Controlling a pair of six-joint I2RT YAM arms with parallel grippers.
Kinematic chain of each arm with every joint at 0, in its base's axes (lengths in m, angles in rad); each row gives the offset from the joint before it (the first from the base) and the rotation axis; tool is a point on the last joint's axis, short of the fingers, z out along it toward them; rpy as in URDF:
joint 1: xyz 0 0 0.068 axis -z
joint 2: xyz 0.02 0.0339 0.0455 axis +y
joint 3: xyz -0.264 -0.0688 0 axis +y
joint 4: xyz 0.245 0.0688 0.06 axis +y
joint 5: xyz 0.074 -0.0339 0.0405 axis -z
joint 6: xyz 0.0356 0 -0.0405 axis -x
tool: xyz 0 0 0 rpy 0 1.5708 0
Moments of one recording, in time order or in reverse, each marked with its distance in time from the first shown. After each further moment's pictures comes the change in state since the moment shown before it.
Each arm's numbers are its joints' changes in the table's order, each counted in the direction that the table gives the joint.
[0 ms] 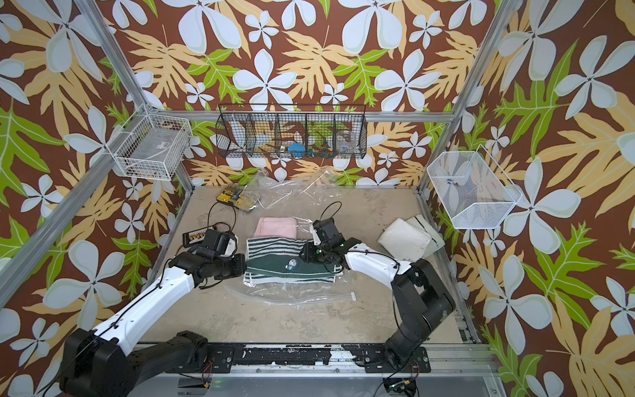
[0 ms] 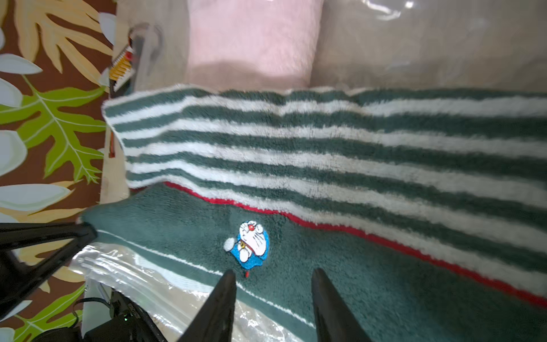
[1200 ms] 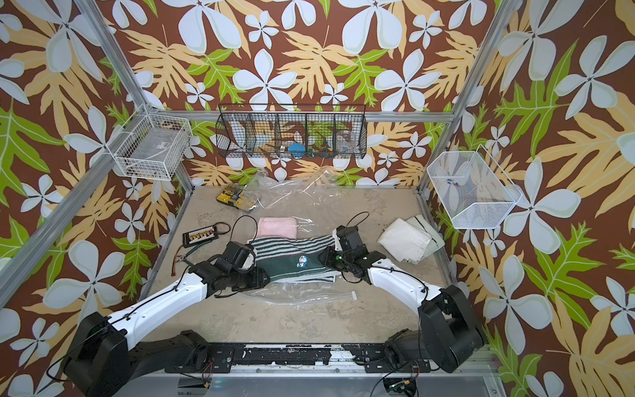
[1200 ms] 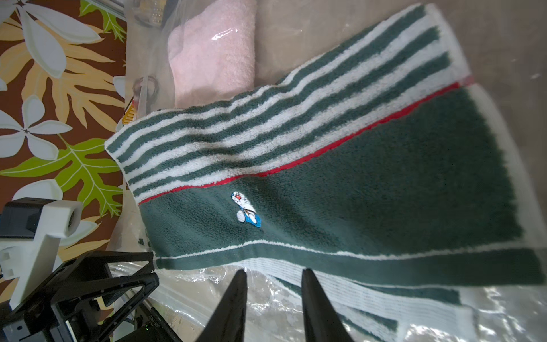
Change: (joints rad) left arm 0.210 0.045 0.122 -0.162 0.043 0.156; right arm 0.095 -0.268 0.232 -0.066 -0.007 -0.113
